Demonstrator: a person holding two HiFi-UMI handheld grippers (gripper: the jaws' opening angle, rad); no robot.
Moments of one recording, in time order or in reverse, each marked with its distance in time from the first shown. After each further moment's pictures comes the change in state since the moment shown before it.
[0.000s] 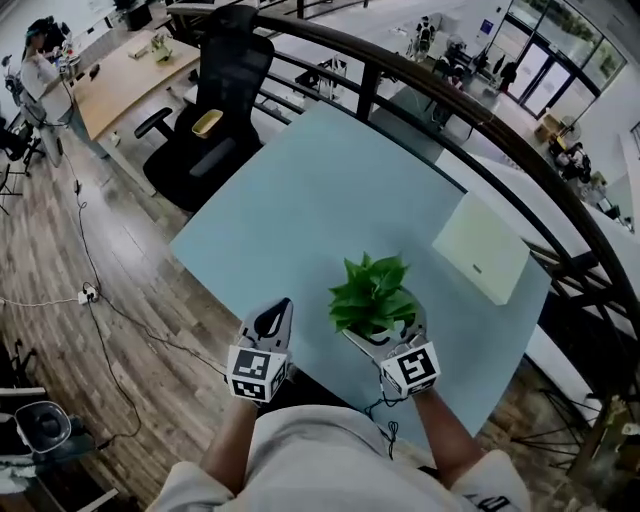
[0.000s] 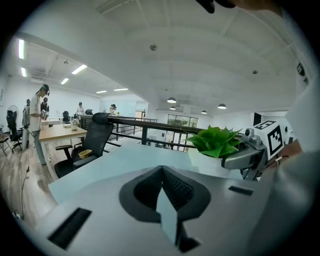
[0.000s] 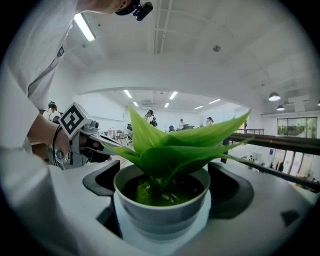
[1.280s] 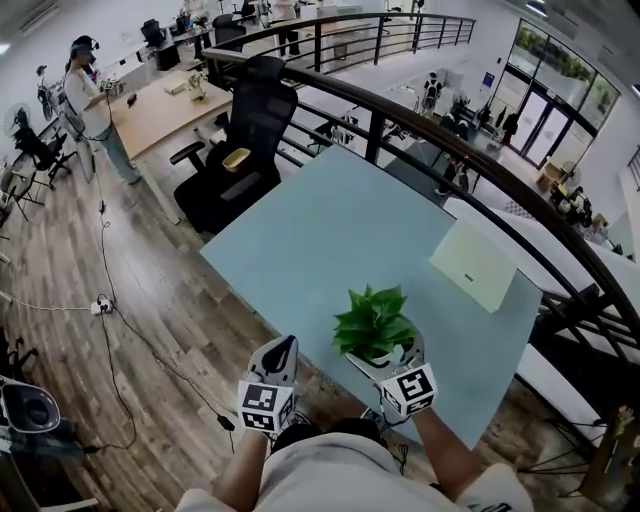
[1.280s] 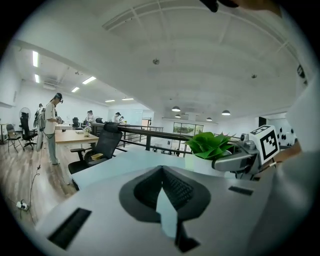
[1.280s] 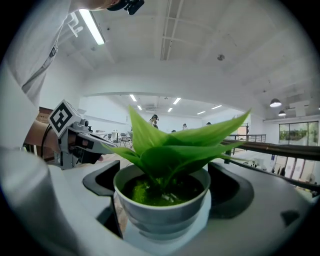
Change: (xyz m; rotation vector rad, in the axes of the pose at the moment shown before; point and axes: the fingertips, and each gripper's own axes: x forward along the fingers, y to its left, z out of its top) left arm -0.144 -0.061 -0.014 -0.026 -0.084 0.072; right arm -0.088 0.087 0.022 -0.014 -0.023 0.010
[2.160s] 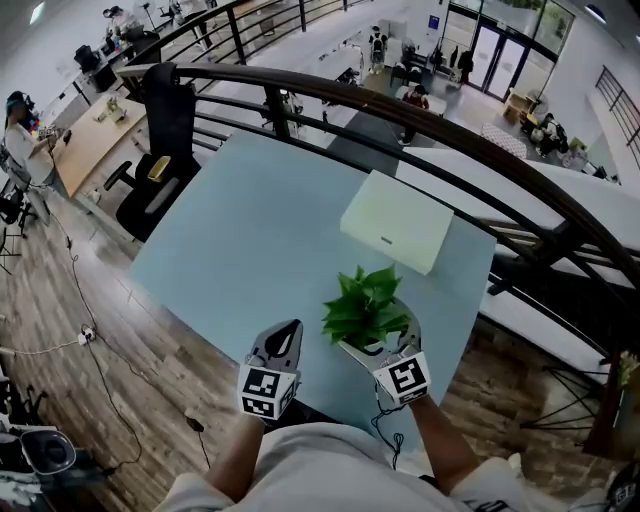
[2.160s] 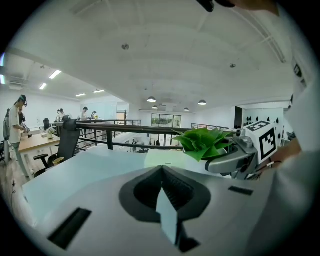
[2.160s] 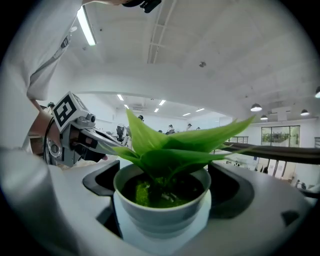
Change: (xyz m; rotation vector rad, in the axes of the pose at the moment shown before) left arm 0.152 -0.248 -0.005 0.142 0.109 -0.235; right arm -0.167 -0.186 -0.049 -0.006 -0.006 -0.147
